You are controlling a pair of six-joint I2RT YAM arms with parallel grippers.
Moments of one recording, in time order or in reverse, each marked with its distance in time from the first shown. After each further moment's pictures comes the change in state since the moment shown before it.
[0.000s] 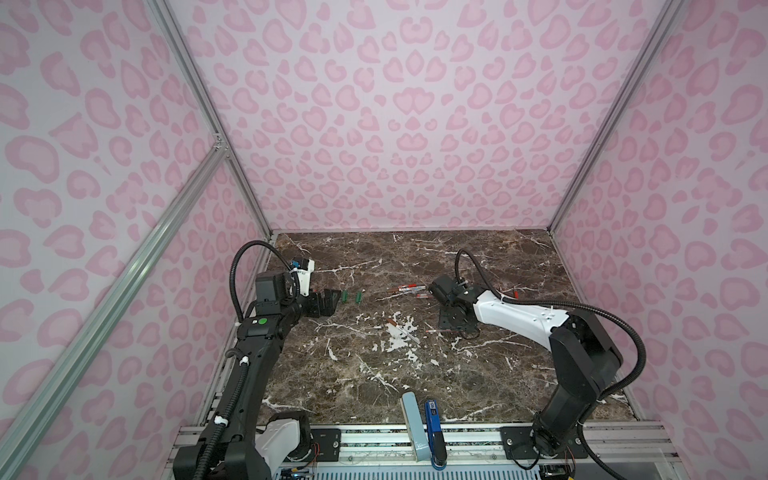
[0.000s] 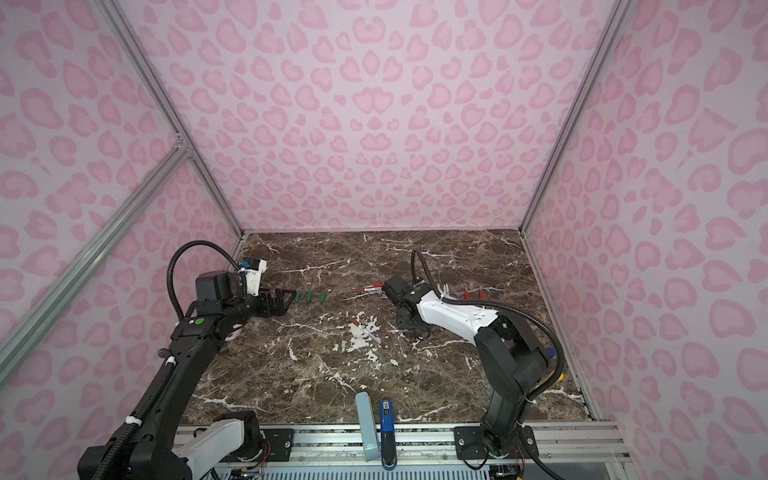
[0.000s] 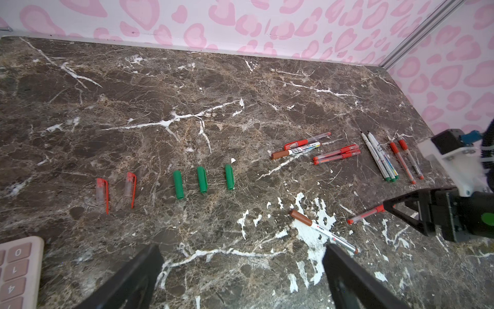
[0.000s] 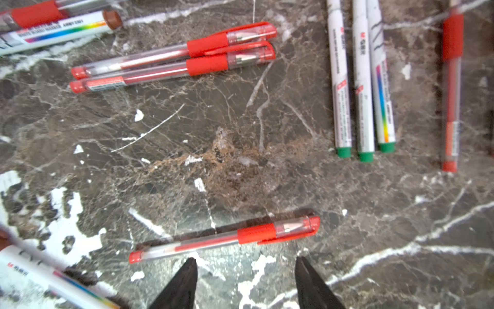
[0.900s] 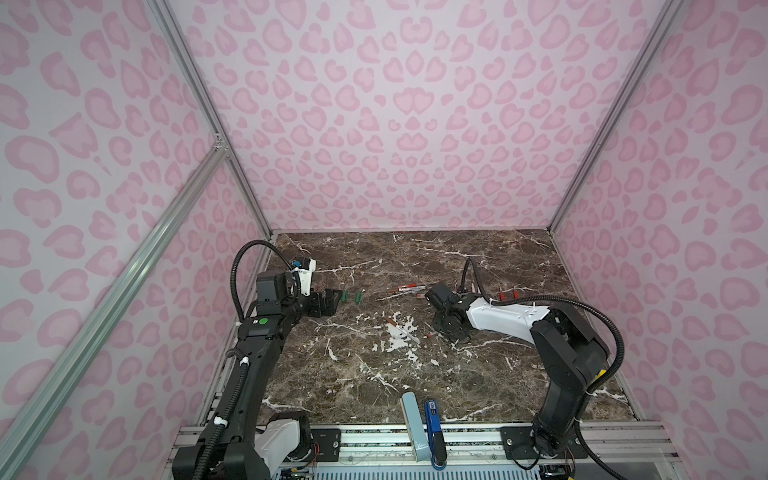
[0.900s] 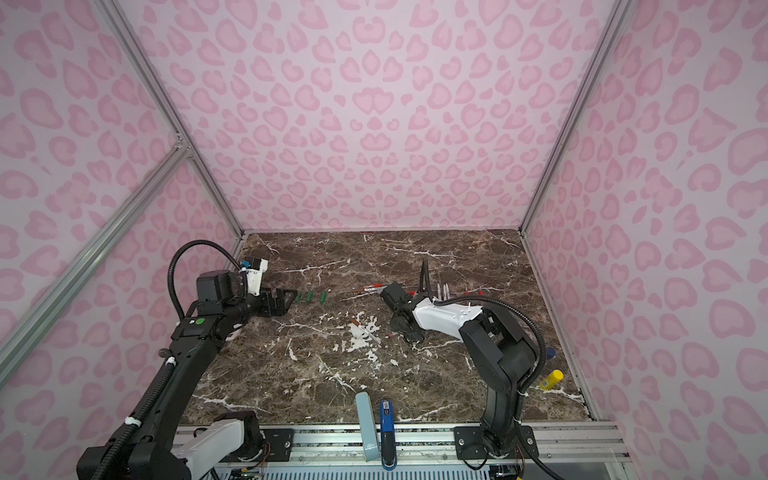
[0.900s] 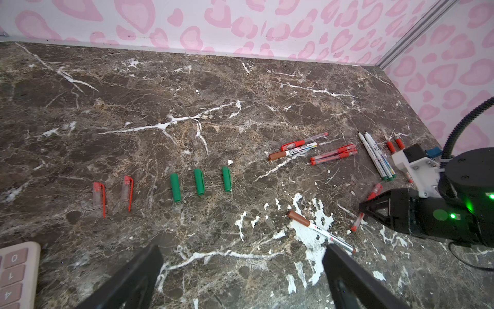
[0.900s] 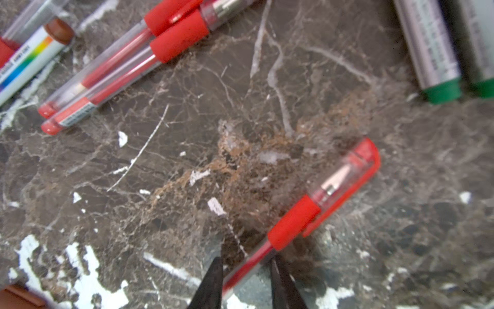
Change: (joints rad) left arm -0.011 -0.003 0.002 0.005 0.000 0.001; right arm -0.003 0.129 -0.047 0.224 -0.077 0.270
